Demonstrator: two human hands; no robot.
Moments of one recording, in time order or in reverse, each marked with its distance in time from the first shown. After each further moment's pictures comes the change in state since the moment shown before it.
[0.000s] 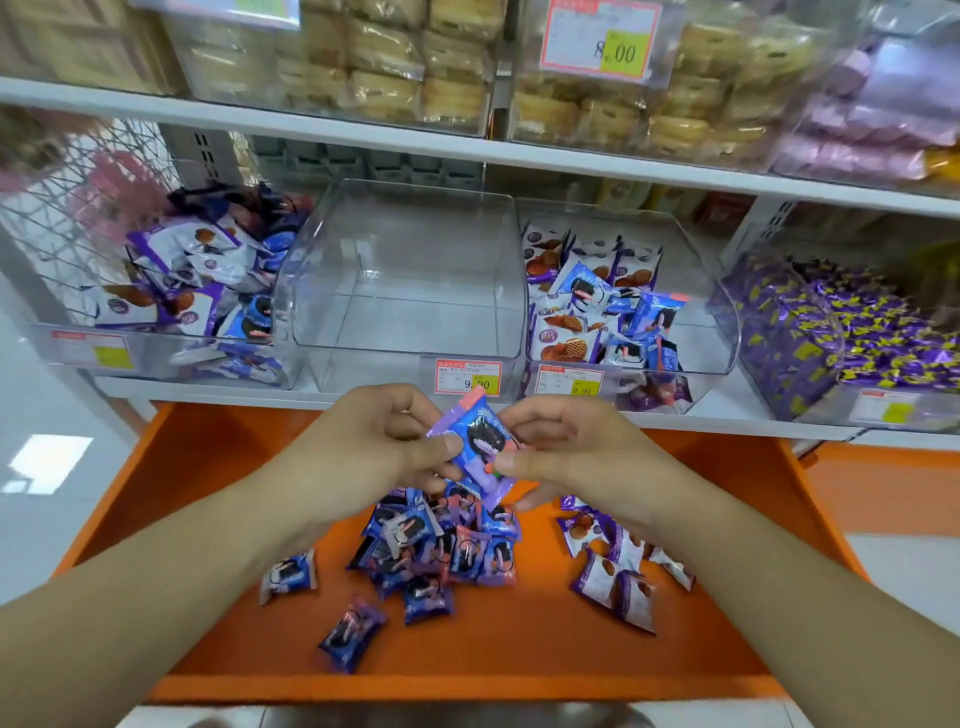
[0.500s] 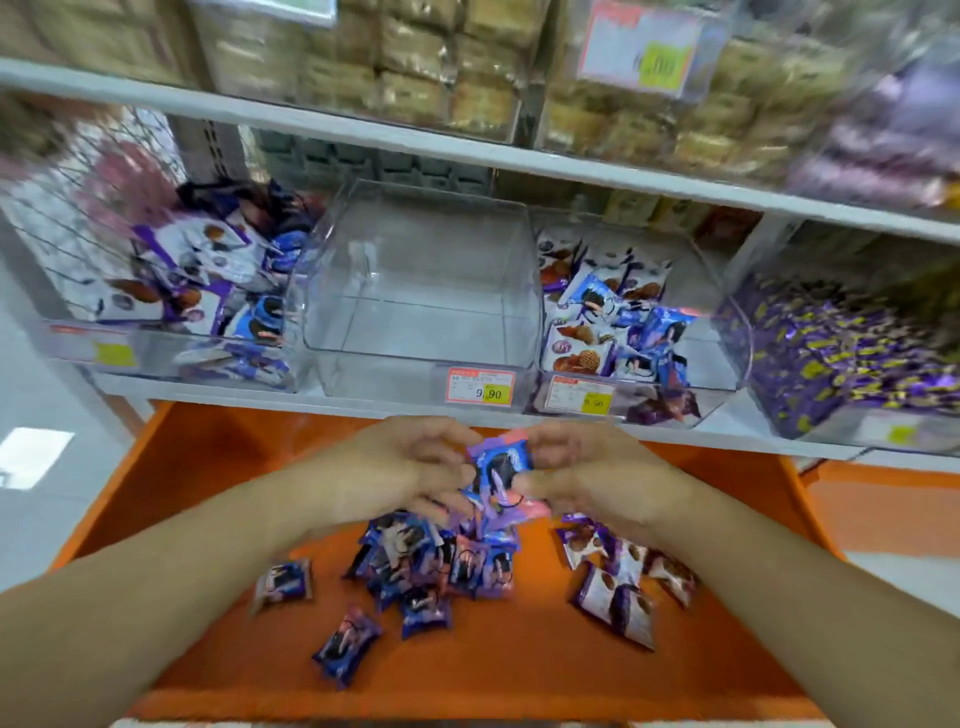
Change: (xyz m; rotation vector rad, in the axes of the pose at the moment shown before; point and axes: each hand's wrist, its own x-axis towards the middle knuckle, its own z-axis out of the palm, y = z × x) left_hand 0.033 -0.032 -0.006 -0.008 -0.234 -0.076; right_hand 0.022 0.021 -0.006 0.024 -0.064 0.119
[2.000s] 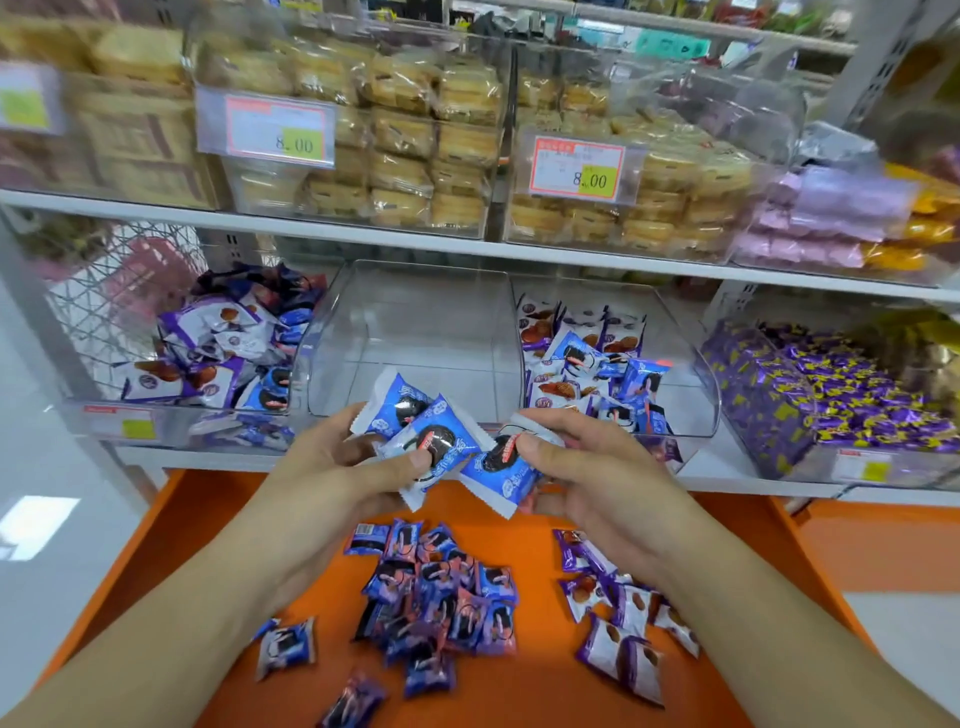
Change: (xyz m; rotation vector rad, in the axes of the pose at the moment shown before) left_hand -0.052 0.044 -0.006 -0.360 0.353 0.246; right_hand -0.035 -0.055 0.011 0.390 0.203 -0.198
